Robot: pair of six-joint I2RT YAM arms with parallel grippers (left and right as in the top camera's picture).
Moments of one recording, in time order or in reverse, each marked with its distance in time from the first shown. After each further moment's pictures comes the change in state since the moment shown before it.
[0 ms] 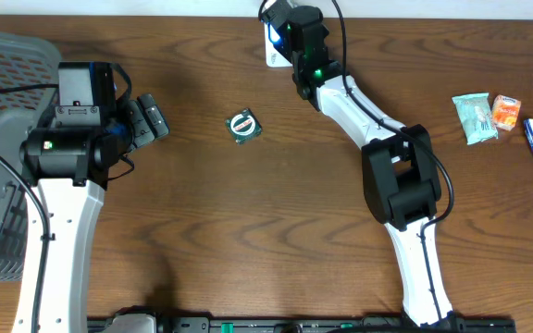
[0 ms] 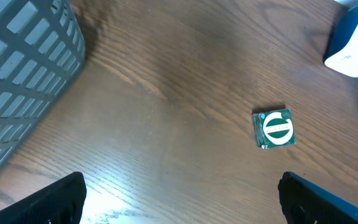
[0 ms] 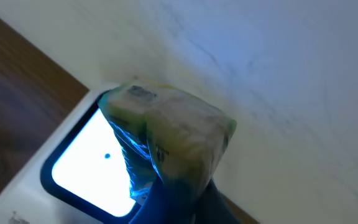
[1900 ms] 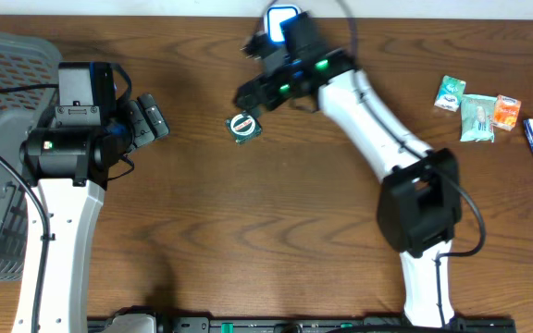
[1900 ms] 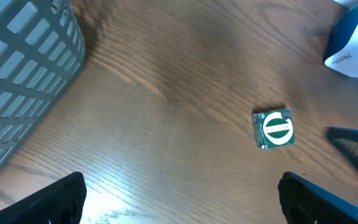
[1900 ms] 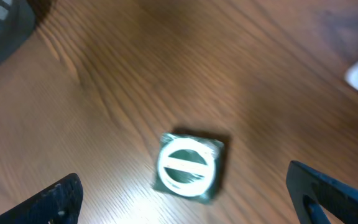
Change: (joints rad) left arm 0.000 0.000 0.000 0.000 0.000 0.000; right arm 0.092 -0.222 -0.009 -0.754 -0.670 0.499
